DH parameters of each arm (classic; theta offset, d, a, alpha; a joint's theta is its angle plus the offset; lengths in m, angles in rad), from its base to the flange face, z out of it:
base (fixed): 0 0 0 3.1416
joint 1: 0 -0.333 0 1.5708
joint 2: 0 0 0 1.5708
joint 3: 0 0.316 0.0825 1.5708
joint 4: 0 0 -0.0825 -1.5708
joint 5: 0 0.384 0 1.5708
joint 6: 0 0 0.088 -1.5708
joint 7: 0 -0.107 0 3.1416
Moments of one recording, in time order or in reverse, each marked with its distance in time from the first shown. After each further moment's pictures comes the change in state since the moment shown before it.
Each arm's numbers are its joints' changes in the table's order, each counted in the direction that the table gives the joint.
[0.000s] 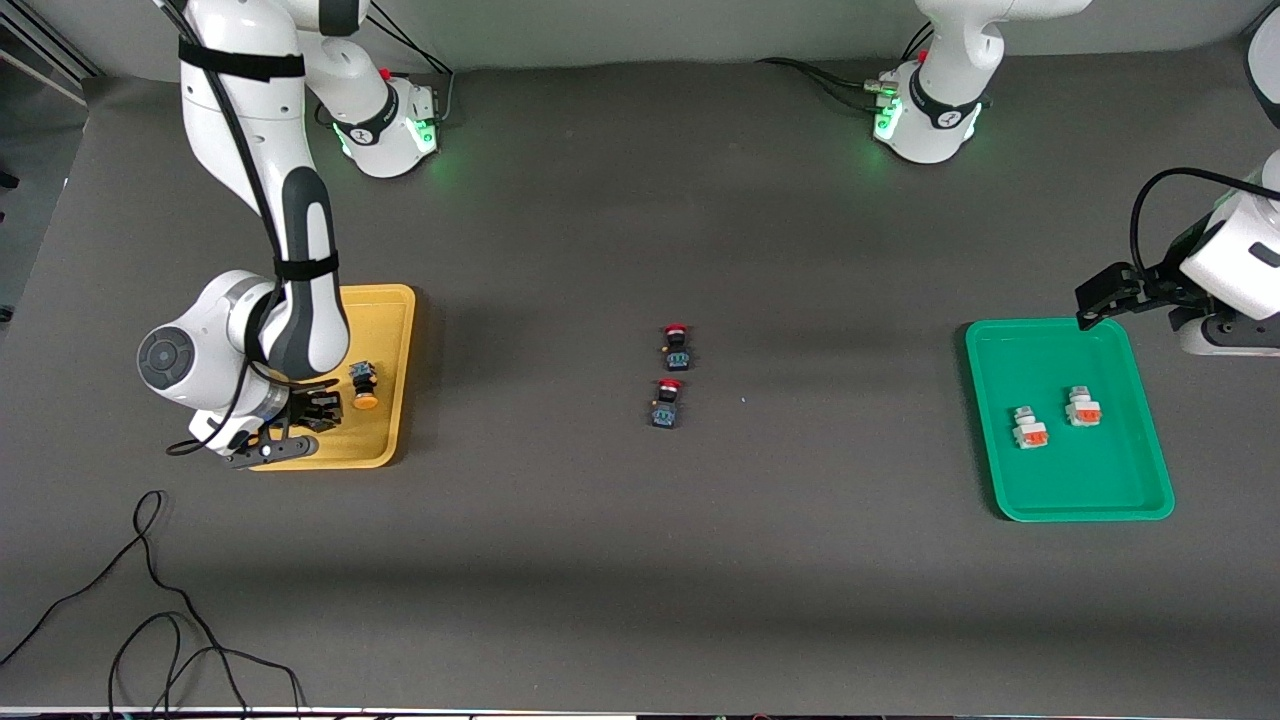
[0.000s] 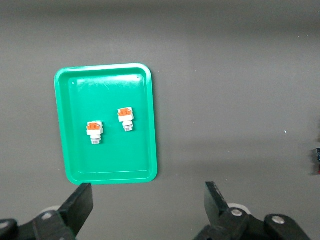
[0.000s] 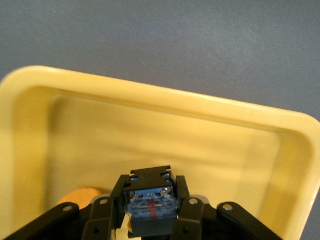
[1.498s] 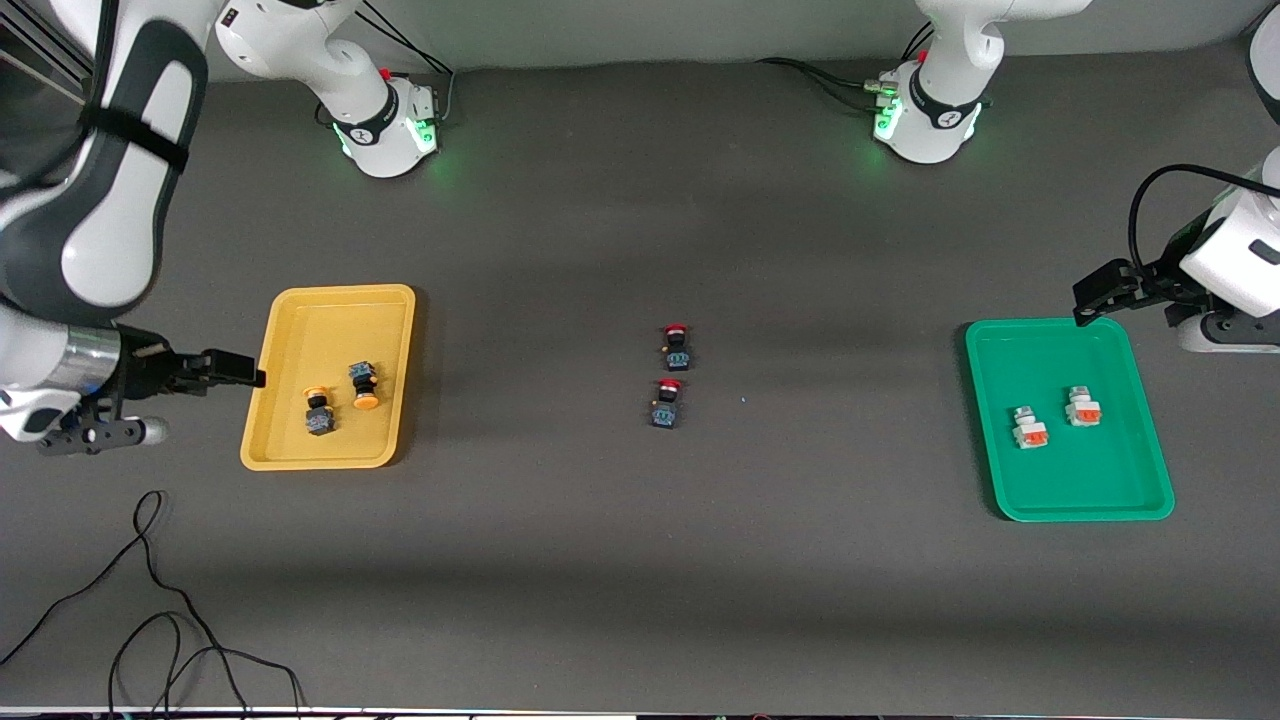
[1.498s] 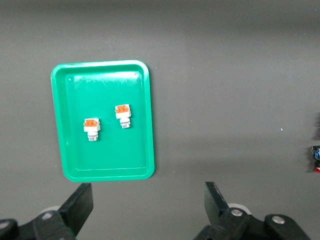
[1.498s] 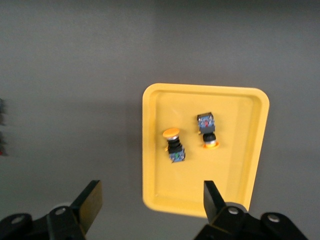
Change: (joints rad) left arm 0.000 -0.004 0.000 0.000 -0.011 -0.014 0.005; right arm -0.217 -0.094 -0.487 0.528 -0.041 -0.860 -0.293
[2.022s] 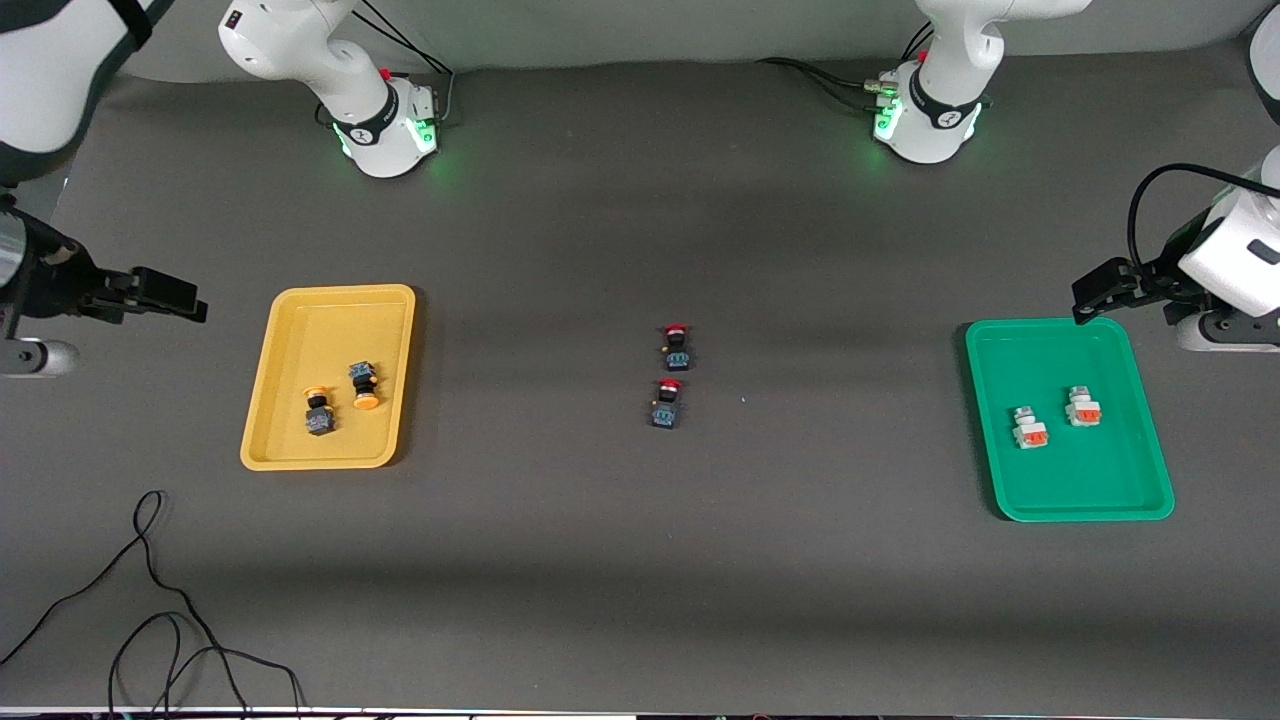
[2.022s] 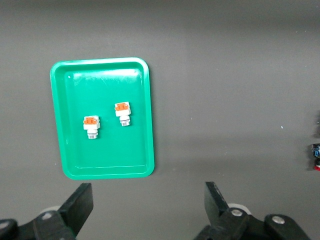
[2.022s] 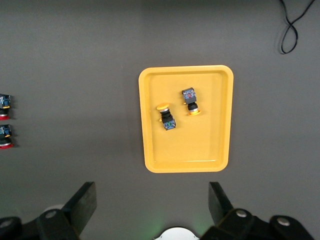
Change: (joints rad) left arm 0.000 0.000 0.000 0.000 0.000 -0.011 0.000; right arm -0.028 -0.002 -0.137 0.257 -0.066 -0.260 -0.100
